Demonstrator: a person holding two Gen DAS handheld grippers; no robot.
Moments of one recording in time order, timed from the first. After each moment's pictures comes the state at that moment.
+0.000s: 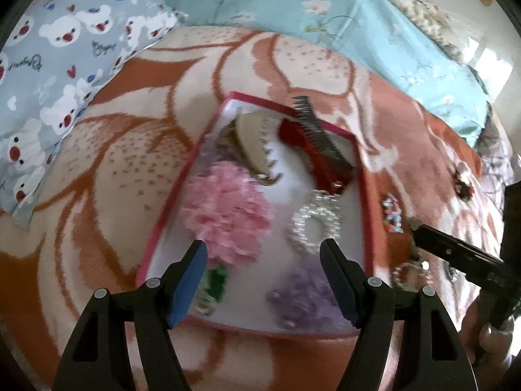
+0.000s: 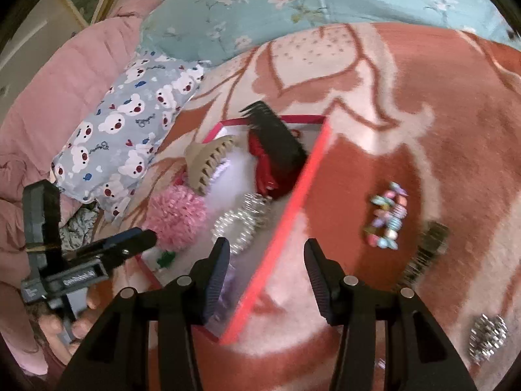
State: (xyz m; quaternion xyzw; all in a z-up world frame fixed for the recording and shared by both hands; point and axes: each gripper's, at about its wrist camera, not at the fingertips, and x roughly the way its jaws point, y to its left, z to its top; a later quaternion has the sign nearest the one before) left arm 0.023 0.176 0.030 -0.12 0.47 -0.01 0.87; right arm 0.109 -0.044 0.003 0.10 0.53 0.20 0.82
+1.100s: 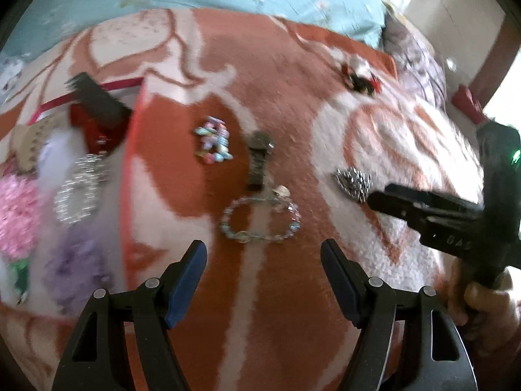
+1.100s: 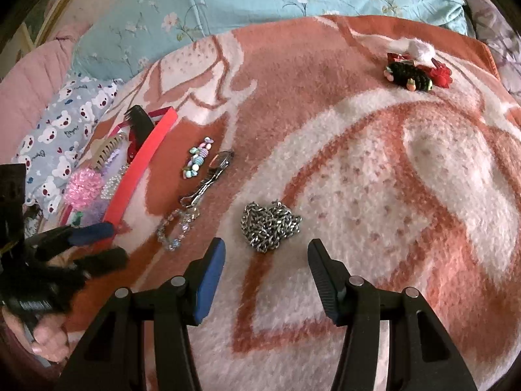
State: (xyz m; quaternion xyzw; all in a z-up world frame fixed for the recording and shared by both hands) left arm 0.026 -0.017 -0.012 0.00 0.51 -0.20 0.83; right arm 0.023 -0.202 0.006 0.07 0.53 0.04 0.84
